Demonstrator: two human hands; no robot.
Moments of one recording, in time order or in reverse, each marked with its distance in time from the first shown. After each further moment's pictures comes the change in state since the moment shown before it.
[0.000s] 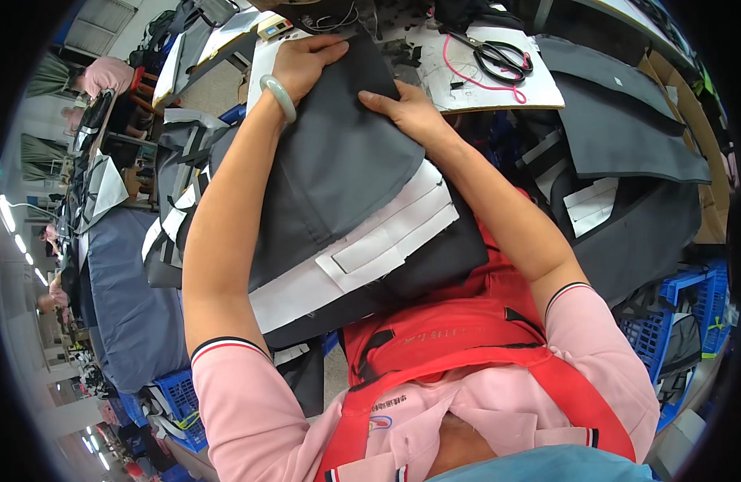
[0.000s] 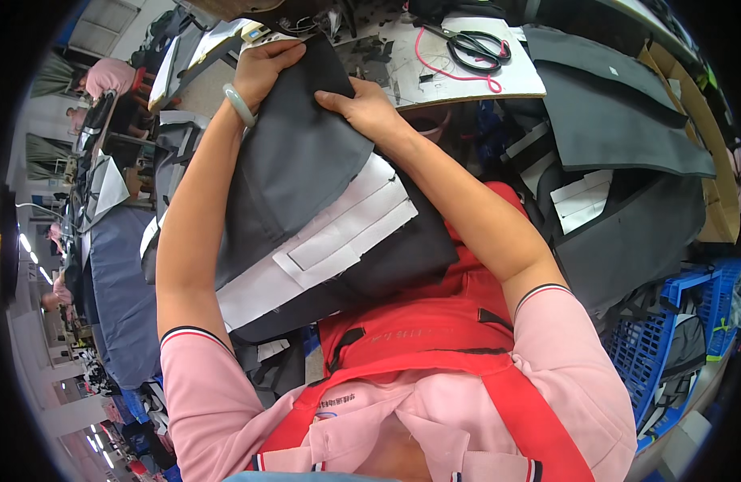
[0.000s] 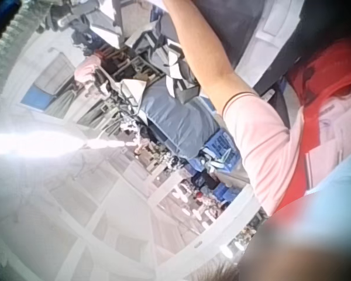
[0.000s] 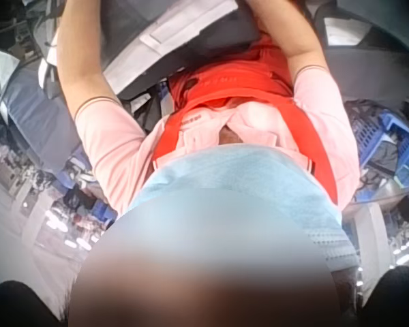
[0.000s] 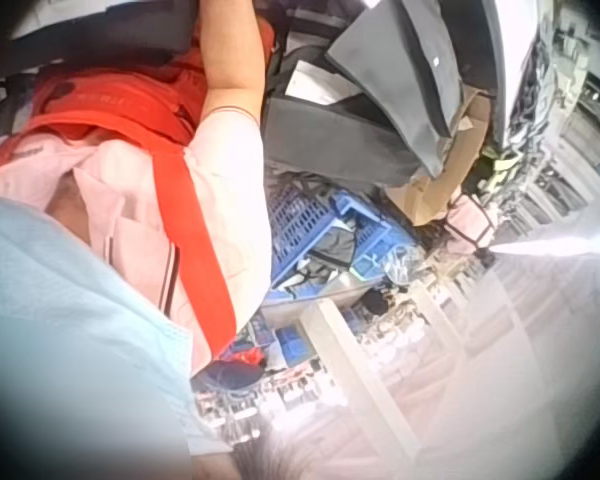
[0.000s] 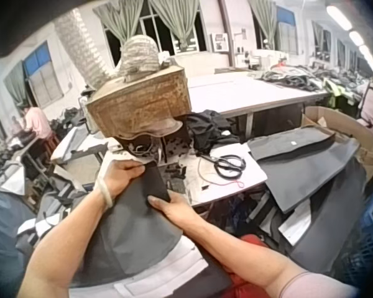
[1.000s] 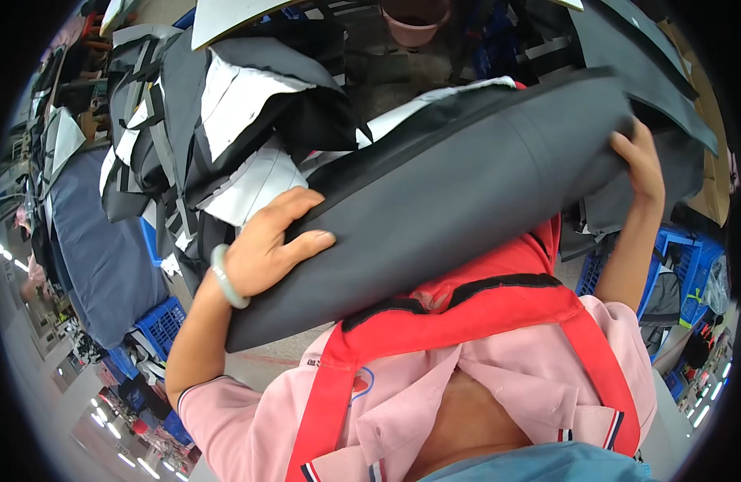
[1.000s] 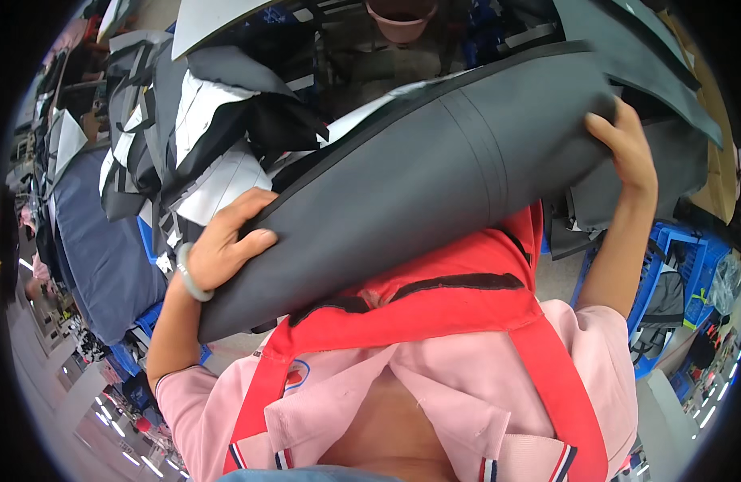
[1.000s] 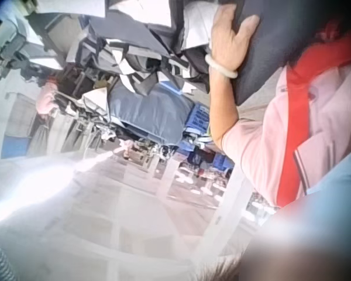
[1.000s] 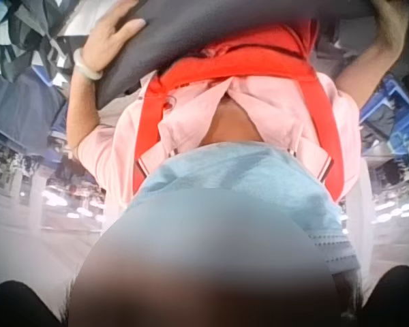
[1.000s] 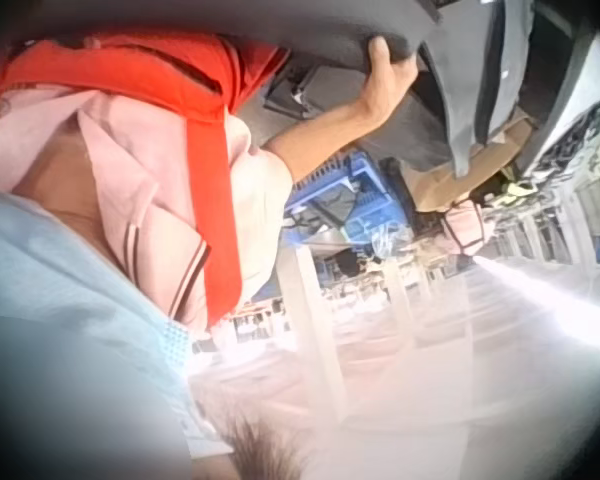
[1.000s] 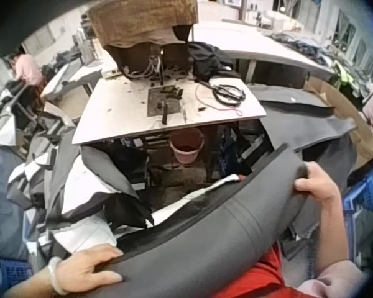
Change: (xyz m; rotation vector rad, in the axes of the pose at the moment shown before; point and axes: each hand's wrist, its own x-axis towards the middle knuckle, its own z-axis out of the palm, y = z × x) left_hand -0.335 0.002 -0.001 0.109 -0.623 -0.228; right_hand -0.244 -0.059 -0.223 -0.623 0.125 0.225
